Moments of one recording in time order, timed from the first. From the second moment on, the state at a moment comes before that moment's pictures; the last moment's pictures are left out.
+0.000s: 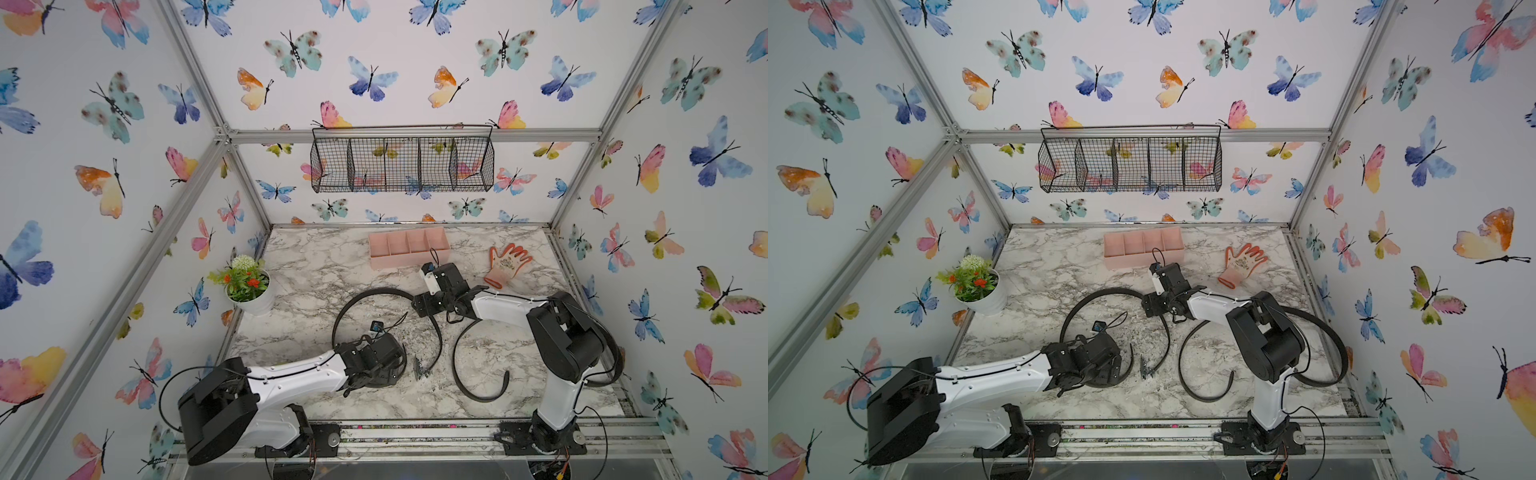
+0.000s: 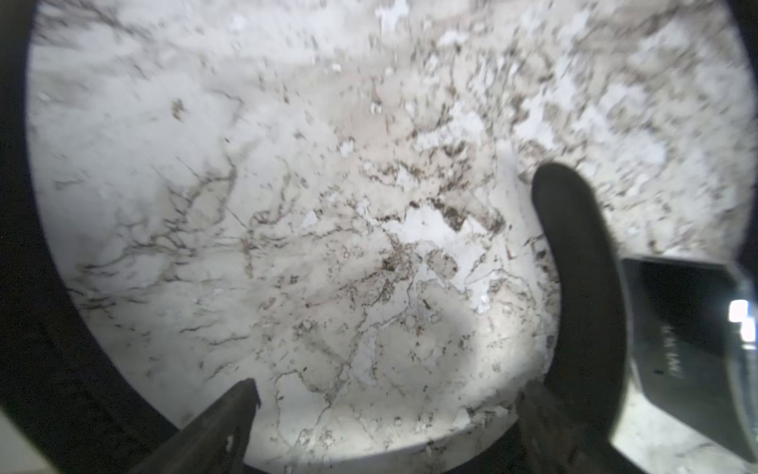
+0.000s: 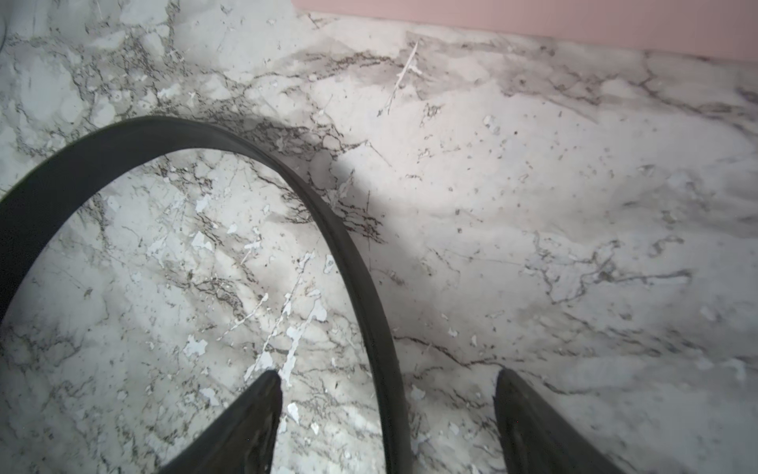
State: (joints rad) left arm -1.04 1.20 0.62 -0.54 -0.30 -0.78; right arm 0.64 1.86 1.09 -0.10 -0.11 0.19
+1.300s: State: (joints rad) left arm -1.03 1.48 0.72 -0.44 -0.37 -0.86; right arm 0.62 1.91 1.10 -0.14 -0.07 0.20
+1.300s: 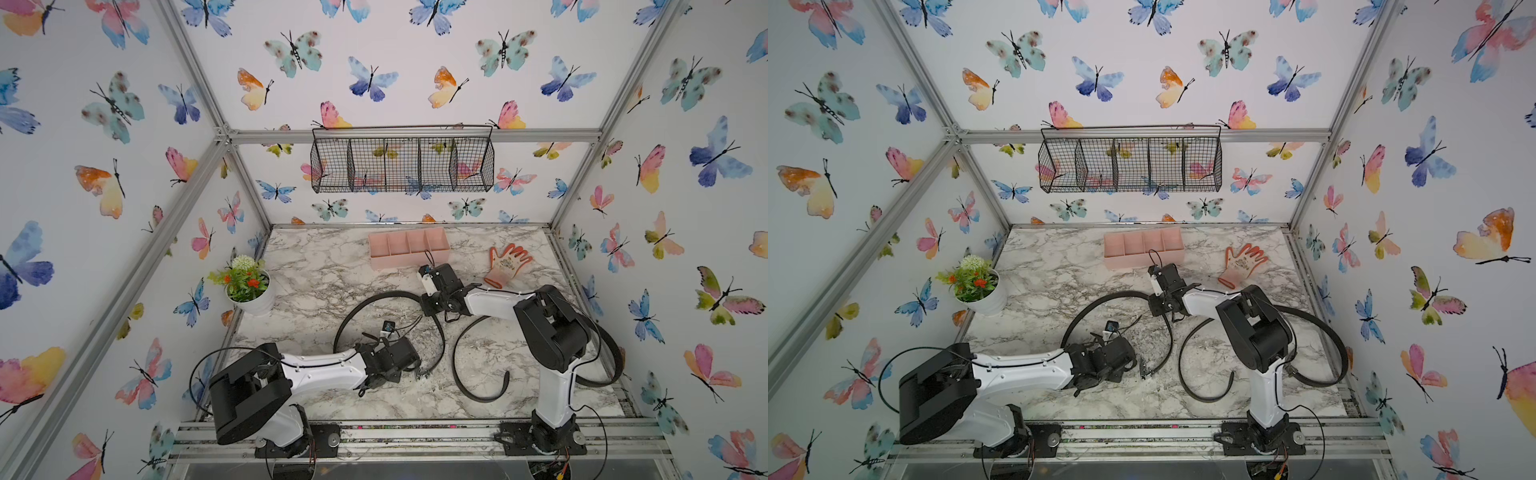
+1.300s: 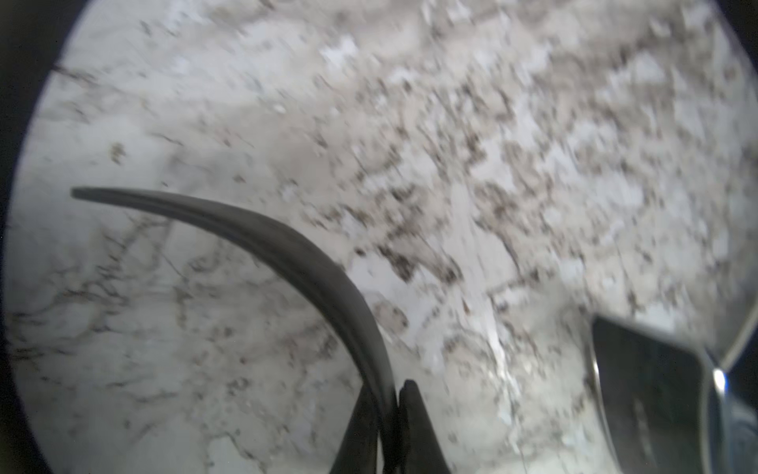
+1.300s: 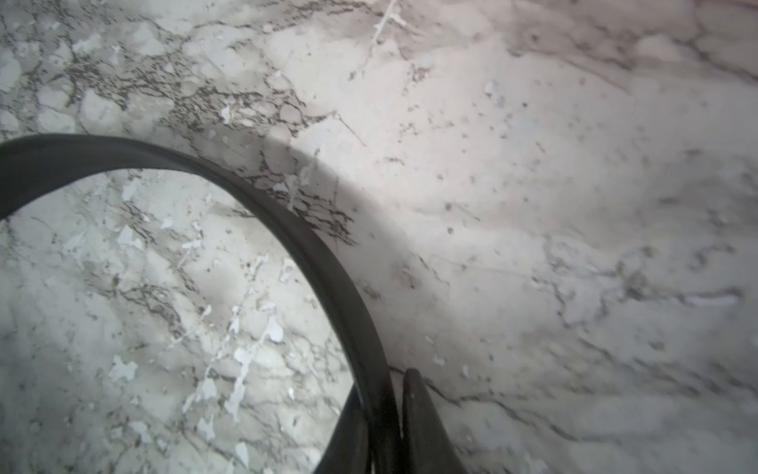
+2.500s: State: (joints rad) left arm -0.85 1.51 0.97 -0.37 -0.08 -0.86; right arm 0.72 1.49 0.68 0.07 -0.14 0.55
